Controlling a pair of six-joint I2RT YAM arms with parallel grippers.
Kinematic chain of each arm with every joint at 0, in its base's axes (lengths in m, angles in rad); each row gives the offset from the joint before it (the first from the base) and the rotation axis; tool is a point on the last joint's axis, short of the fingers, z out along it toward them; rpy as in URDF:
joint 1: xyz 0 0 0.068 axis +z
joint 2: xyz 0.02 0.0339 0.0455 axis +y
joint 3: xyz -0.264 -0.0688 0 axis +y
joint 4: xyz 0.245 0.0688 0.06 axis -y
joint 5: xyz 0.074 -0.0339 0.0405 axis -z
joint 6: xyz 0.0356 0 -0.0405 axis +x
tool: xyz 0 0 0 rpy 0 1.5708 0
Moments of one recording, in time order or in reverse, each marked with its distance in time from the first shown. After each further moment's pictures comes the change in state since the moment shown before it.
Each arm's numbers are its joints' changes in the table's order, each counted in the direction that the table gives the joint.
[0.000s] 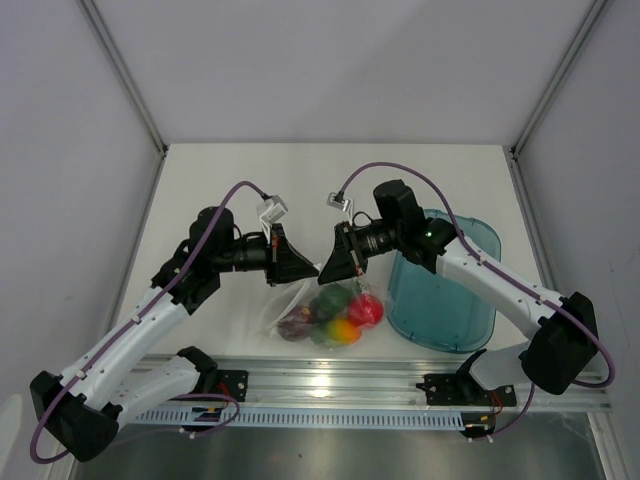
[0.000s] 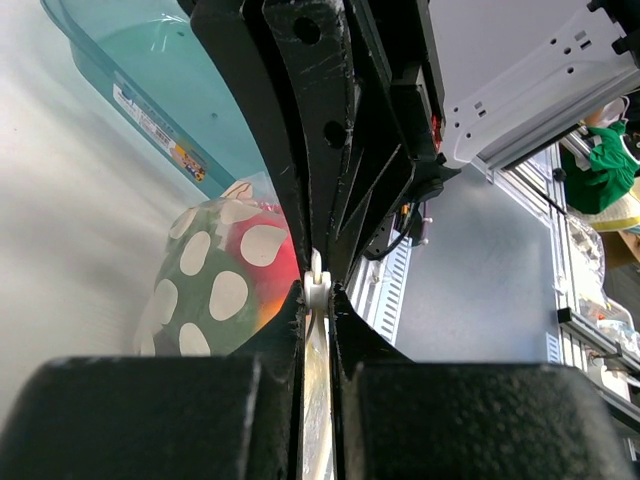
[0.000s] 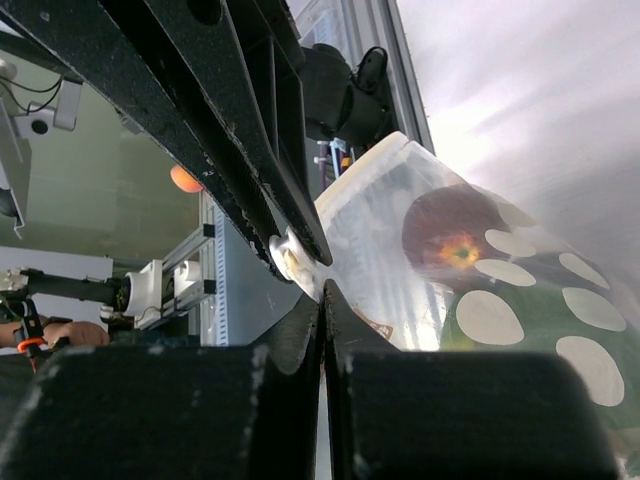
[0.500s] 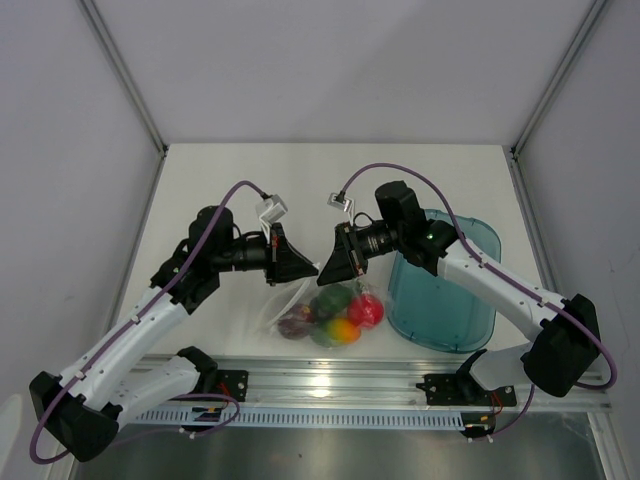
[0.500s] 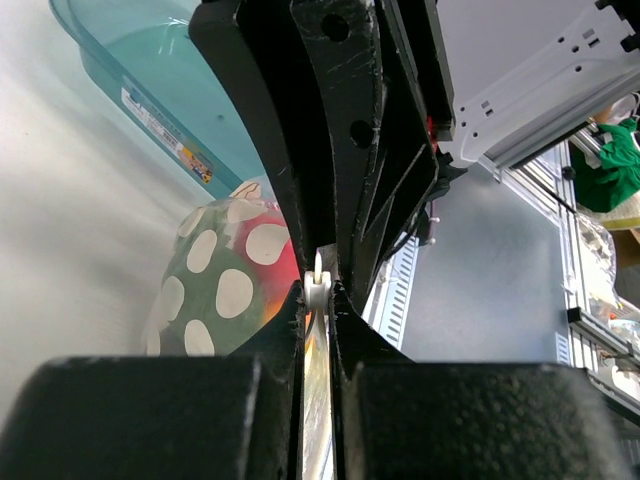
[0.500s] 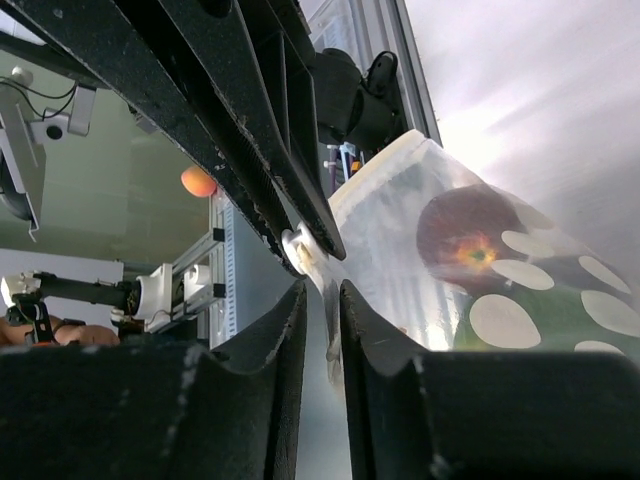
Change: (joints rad) left arm 0.001 0.000 -0.010 -0.014 -0.018 0.020; right arm 0.007 -0.014 0.018 0.036 0.005 0.042
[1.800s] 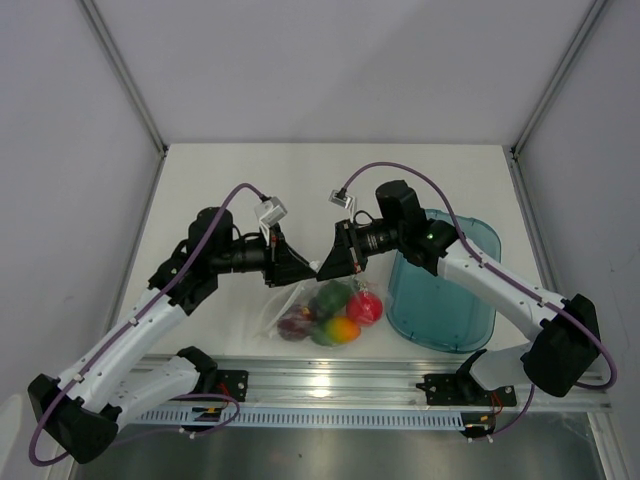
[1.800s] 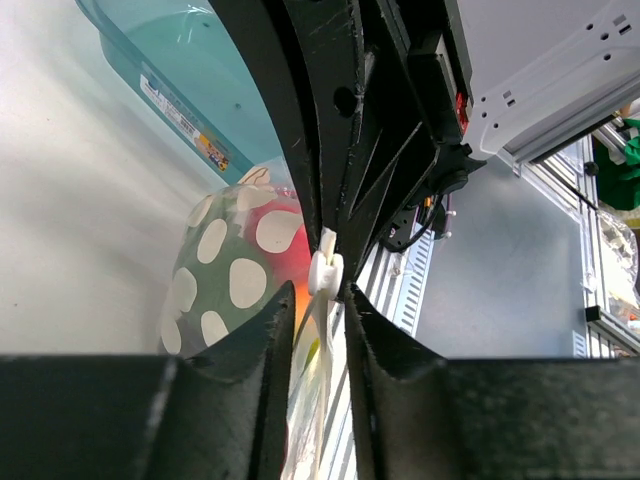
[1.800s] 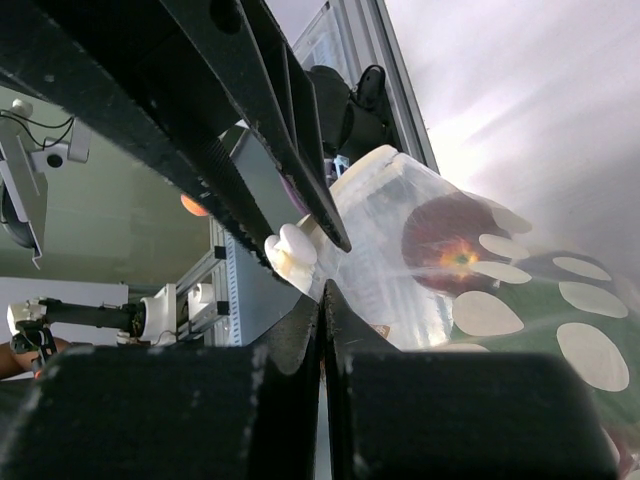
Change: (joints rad) left arm 0.001 -0.012 -0.005 -0.053 -0.028 0.043; right arm -0.003 0.001 0.000 0.020 0.043 0.058
